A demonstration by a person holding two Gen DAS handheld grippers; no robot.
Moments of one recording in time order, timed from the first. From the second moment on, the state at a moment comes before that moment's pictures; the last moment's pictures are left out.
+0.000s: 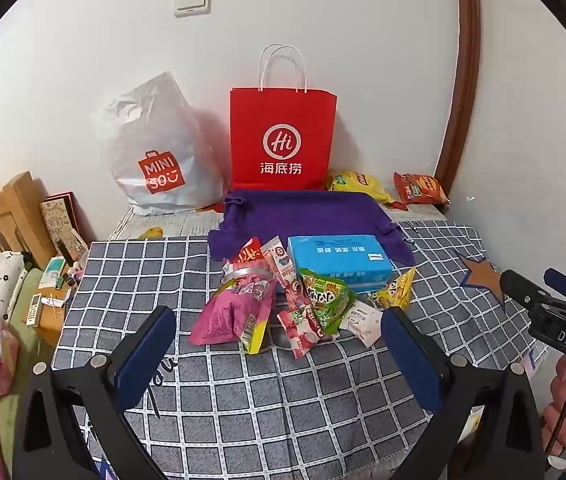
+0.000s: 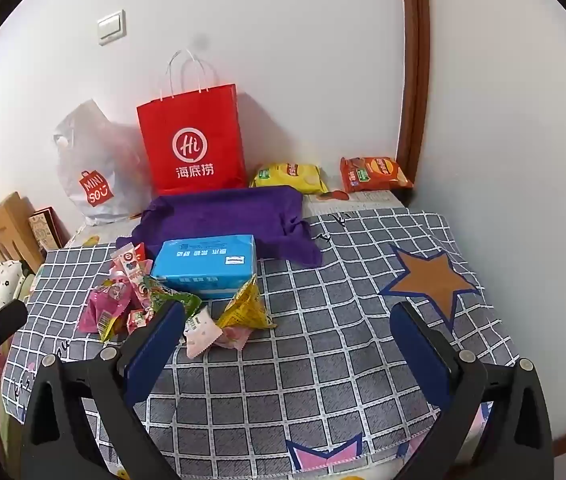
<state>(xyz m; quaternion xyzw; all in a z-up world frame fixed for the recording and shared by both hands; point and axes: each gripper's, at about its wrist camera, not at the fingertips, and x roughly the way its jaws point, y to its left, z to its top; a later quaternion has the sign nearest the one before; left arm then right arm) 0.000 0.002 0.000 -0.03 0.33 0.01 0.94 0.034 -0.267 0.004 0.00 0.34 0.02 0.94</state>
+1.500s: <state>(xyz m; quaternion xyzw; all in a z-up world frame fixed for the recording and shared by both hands) -0.010 -0.001 0.007 -0.03 0.33 0.00 0.94 0.017 -0.254 0.013 0.00 0.32 0.03 0.95</state>
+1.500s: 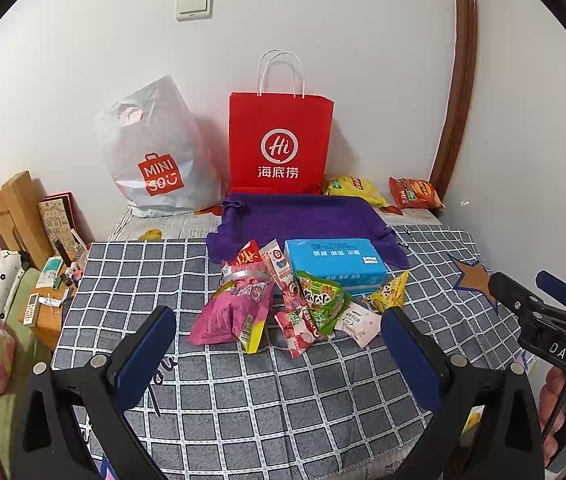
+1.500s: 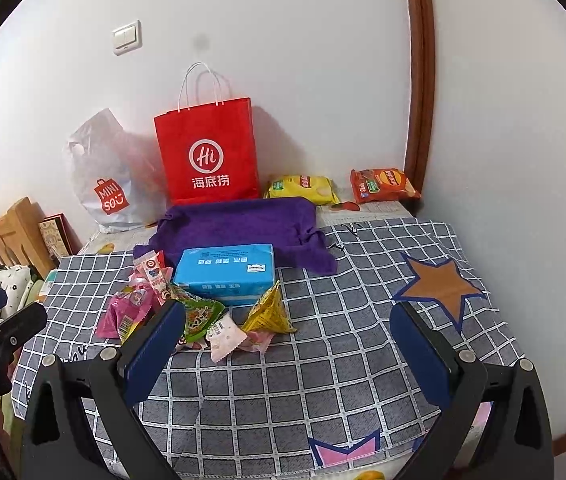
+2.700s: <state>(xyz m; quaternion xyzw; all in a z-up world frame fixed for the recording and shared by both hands) -0.008 0.000 0.007 -0.03 0.32 0.00 0.95 0.012 -0.248 0.012 0.00 0.32 0.03 0.95</state>
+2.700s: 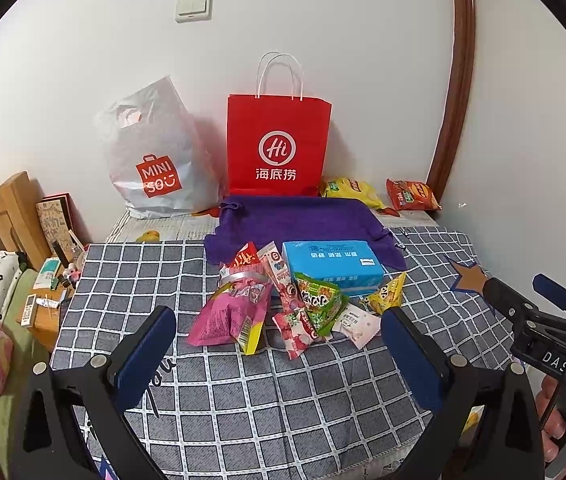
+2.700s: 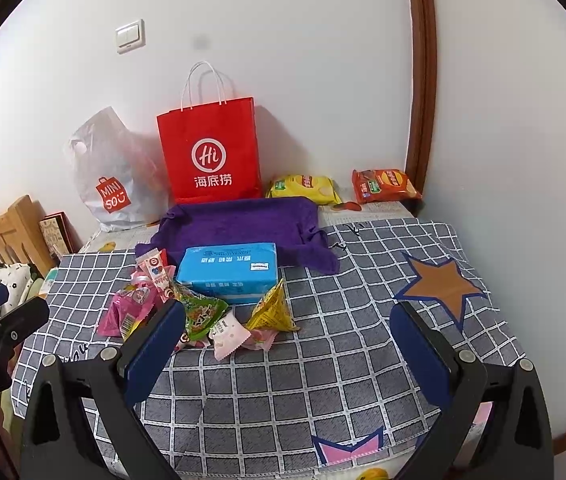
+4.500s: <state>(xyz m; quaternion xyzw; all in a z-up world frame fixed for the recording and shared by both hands) 0.120 0.061 -0.108 -0.07 0.44 0.01 0.89 0.179 -0.220 -0.159 -0.01 0.50 0.06 0.87</state>
